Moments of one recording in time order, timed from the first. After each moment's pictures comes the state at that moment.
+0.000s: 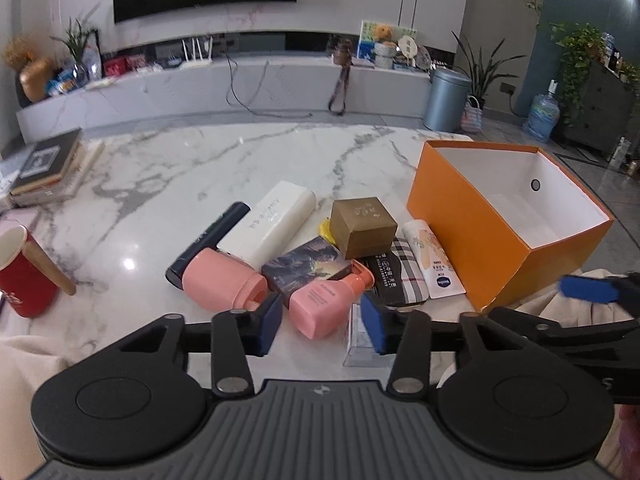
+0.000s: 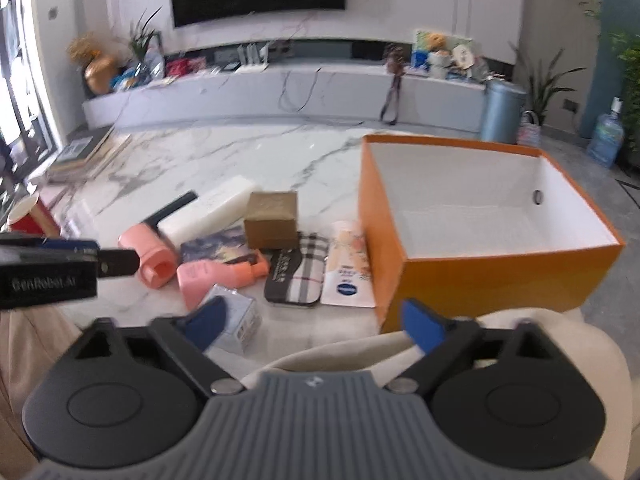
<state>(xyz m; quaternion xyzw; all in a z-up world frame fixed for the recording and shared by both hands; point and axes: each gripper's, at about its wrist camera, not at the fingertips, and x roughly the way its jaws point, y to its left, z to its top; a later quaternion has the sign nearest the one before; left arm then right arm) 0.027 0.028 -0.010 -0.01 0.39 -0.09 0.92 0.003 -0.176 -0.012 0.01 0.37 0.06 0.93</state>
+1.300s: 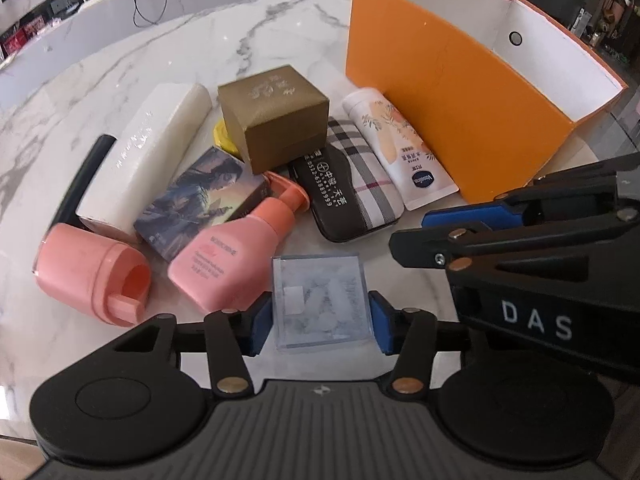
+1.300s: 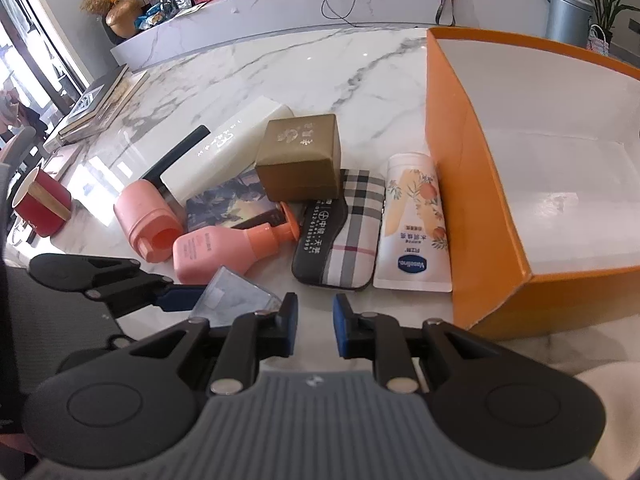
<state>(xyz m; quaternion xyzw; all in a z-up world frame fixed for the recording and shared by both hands) 0.106 -0.039 -0.099 0.09 0.53 -0.17 0.82 0.110 -0.168 -0.078 0.06 0.51 0.15 0.85</state>
